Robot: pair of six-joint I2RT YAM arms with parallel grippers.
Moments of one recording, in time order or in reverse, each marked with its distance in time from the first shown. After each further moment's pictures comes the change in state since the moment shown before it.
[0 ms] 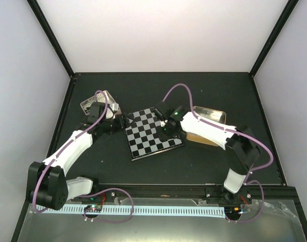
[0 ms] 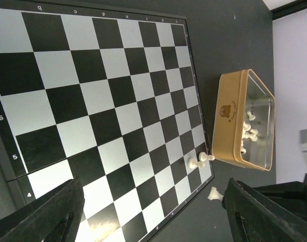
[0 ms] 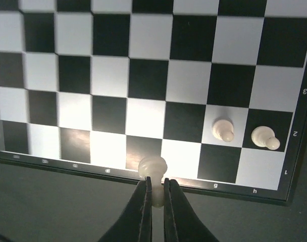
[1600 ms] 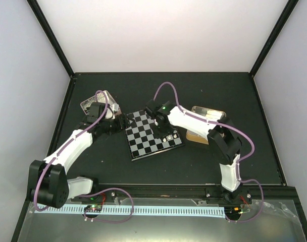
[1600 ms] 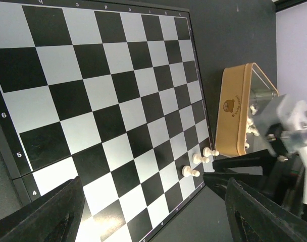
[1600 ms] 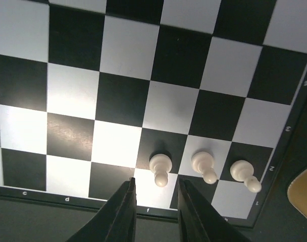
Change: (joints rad) left arm 0.019 0.018 0.000 -0.017 0.027 0.043; right arm 0.016 0.267 0.231 -0.184 0.112 -0.146
